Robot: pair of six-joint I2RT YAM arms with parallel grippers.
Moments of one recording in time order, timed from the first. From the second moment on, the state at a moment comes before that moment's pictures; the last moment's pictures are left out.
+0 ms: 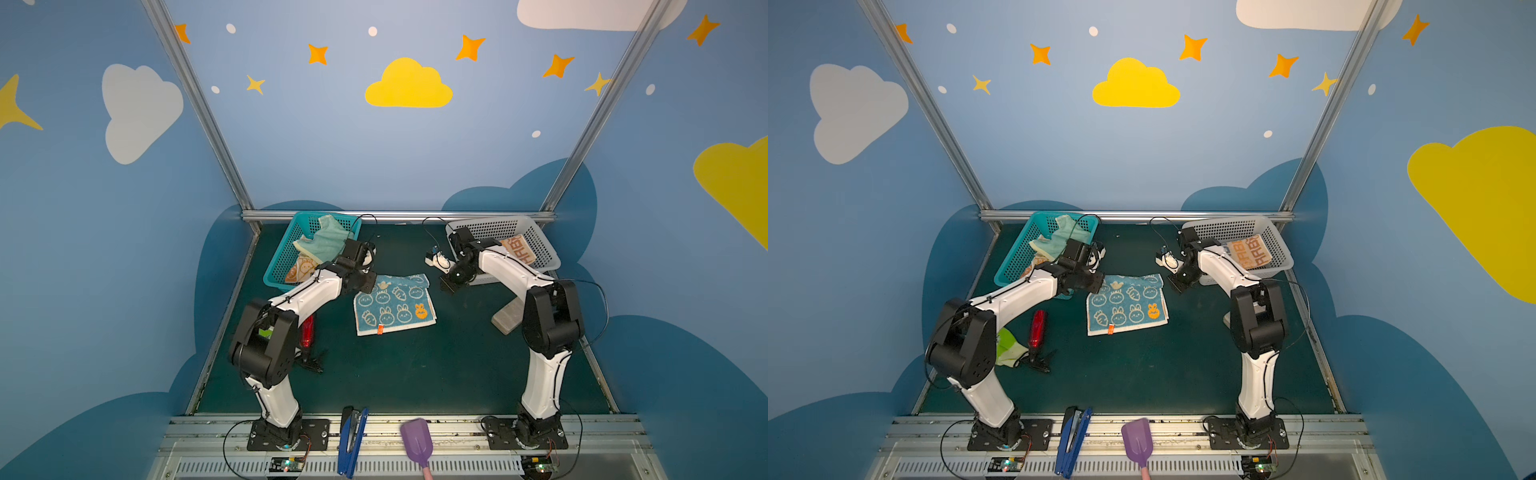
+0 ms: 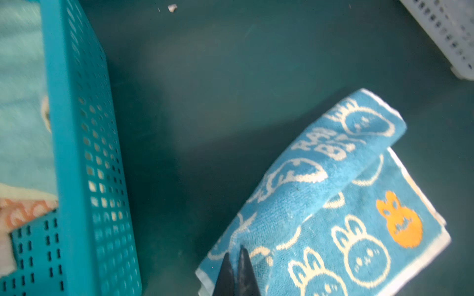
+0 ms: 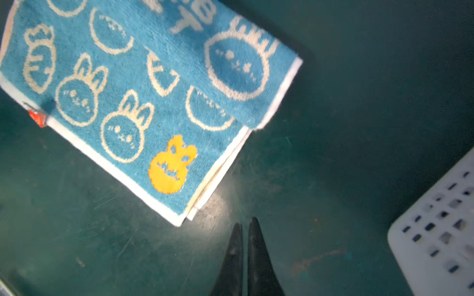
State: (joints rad) left arm -0.41 1.73 1.21 -0.40 0.03 -0.04; right arm 0.39 1.96 1.58 -0.93 -0.28 -0.43
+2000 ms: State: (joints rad) left arm -0.44 1.69 1.17 -0.39 0.04 0.00; right arm 0.49 2.03 1.43 -0.40 -0.18 -0.94
